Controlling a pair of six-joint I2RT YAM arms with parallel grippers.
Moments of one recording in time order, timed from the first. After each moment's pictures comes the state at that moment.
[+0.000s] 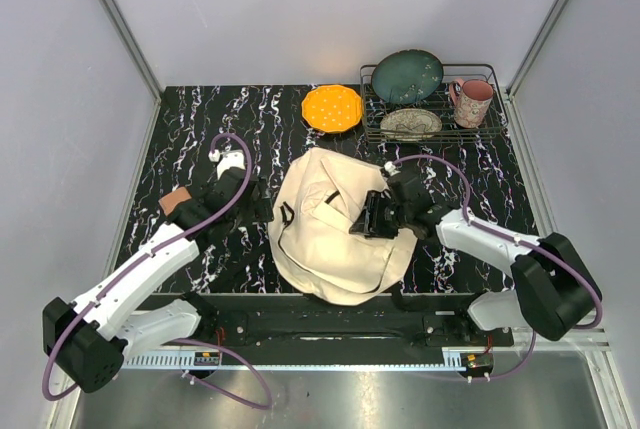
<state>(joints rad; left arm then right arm) -0.60 1.01 0.86 -0.73 -0.40 -0.60 0.59 1.35 0.68 -0.14 -0.31 0.75</state>
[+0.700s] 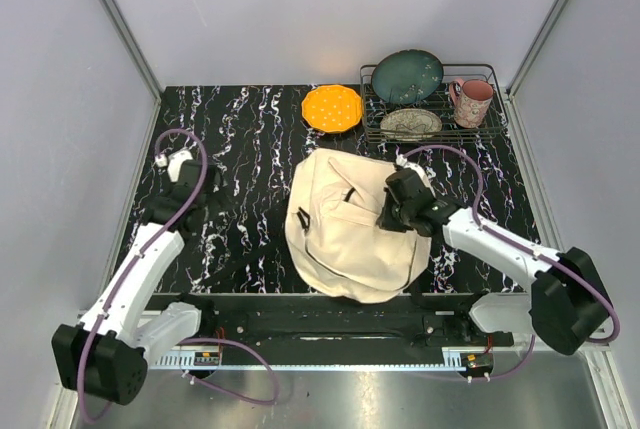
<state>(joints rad) -0.30 0.99 0.85 -0.80 -0.41 -0.64 0.65 1.28 0.77 -0.38 0.07 0.72</state>
